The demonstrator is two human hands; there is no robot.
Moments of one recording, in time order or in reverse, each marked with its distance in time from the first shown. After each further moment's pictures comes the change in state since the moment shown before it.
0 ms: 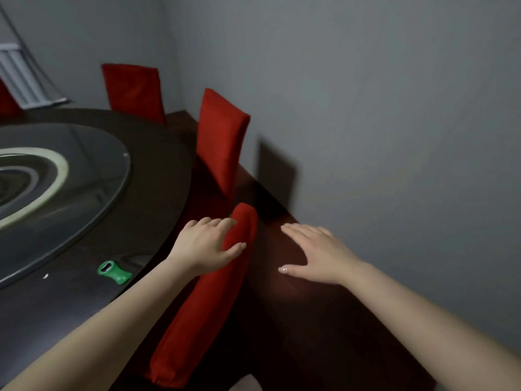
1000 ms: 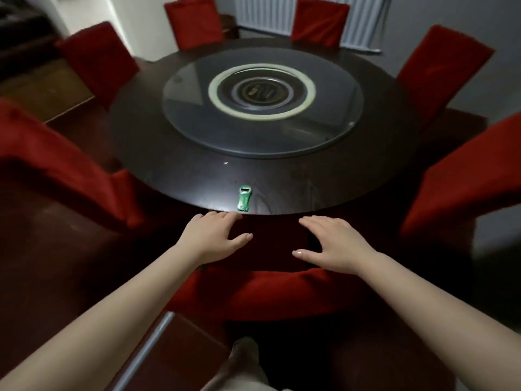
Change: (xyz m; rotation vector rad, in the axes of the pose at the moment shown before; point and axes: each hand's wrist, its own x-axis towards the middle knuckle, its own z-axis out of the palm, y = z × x) left_hand -0.044 -0.033 0.051 -0.012 -0.026 -1.210; right_hand 0.315 -0.037 0.046 -0.114 -0.298 -1.108
